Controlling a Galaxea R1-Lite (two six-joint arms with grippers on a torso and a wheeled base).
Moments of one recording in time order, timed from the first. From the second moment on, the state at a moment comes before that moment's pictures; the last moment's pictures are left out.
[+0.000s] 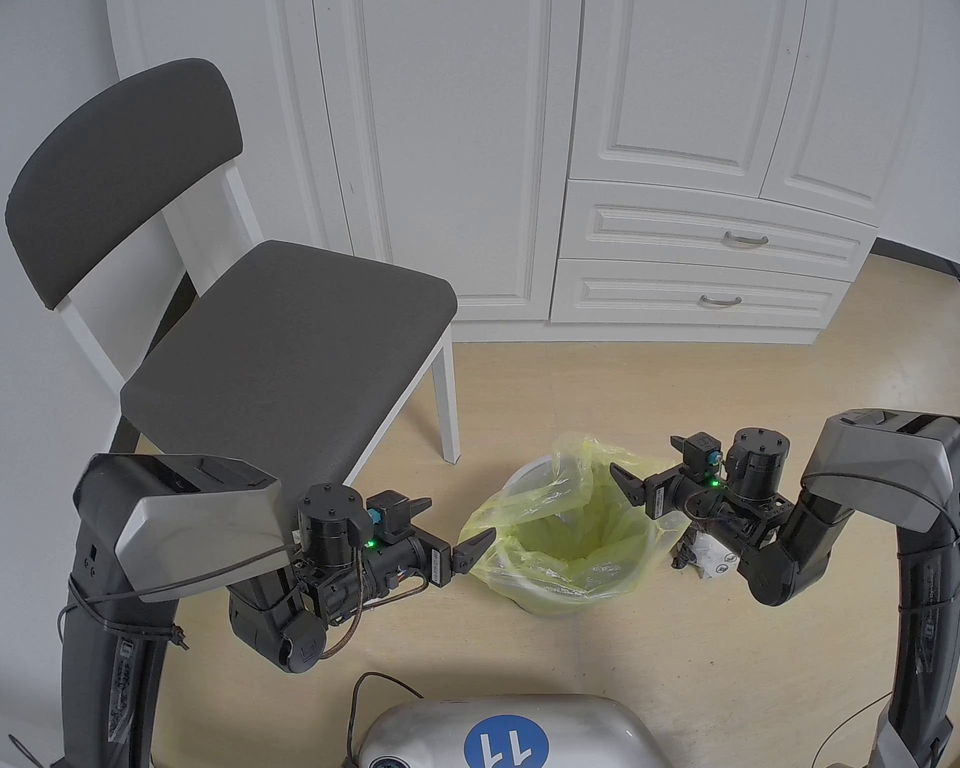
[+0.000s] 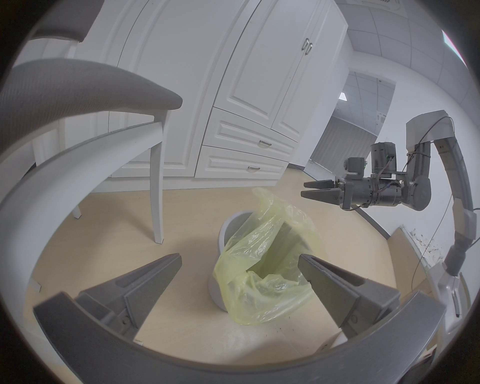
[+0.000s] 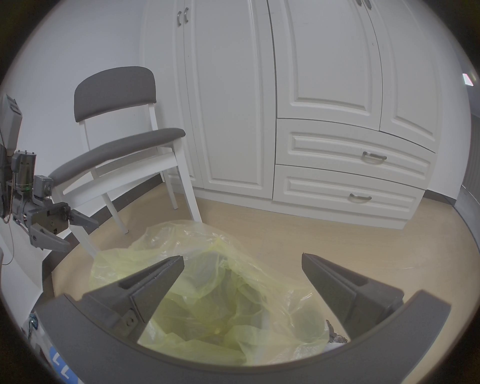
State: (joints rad) left arm -0.48 2.46 -0.78 -1.46 -0.24 -0.08; right arm 0.28 2.36 -0.82 -1.42 0.07 -0.13
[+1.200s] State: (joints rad) left arm -0.54 2.23 -0.79 -1.11 -0.10 -0.09; right arm 0.32 2.04 -0.77 -0.86 -0.03 -0.05
